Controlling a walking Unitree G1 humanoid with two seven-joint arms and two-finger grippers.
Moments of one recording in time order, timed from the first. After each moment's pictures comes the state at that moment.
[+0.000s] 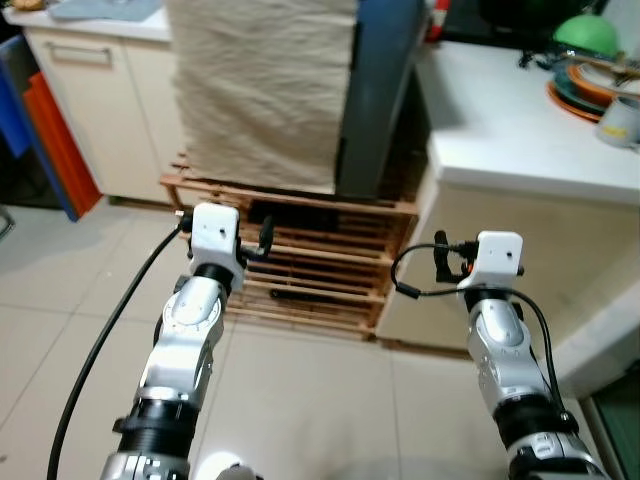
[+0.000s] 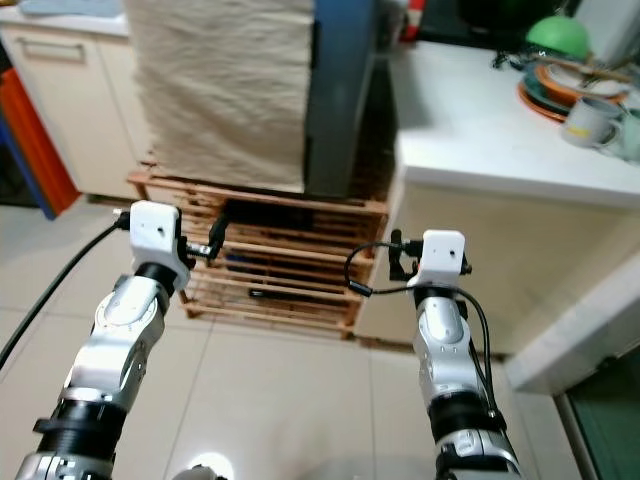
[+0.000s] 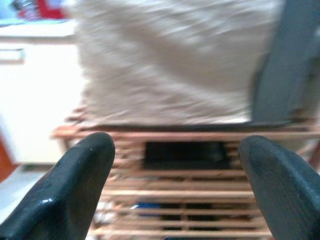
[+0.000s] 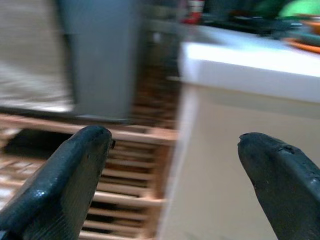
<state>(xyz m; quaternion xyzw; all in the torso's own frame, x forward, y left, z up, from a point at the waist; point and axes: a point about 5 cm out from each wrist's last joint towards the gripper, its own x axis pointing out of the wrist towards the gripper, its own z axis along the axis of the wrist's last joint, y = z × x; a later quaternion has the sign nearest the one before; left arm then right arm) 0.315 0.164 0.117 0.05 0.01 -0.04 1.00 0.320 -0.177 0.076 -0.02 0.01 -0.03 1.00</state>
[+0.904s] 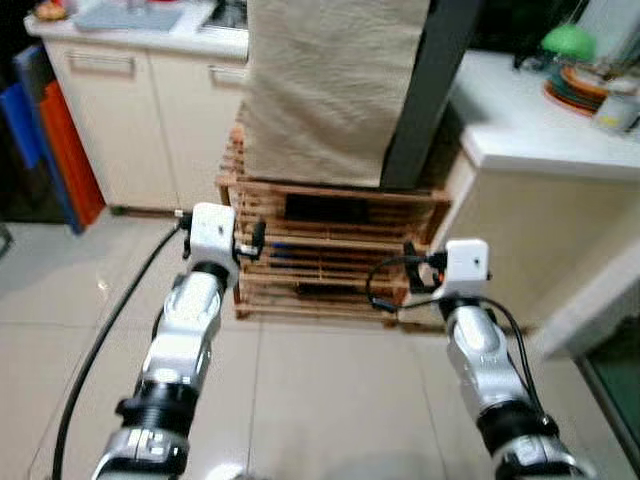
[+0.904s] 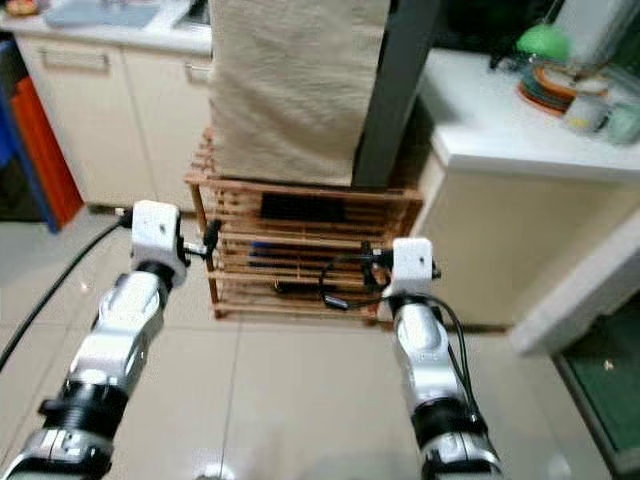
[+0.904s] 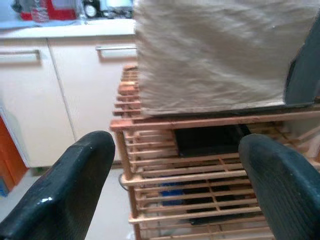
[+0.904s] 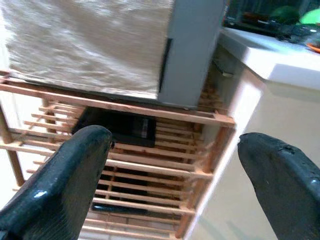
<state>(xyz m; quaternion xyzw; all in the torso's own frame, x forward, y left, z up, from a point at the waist) 0.332 0.154 0.117 0.07 0.01 -0.05 1.00 0.318 -0.169 0.070 -0.03 0.02 0.01 1.00</state>
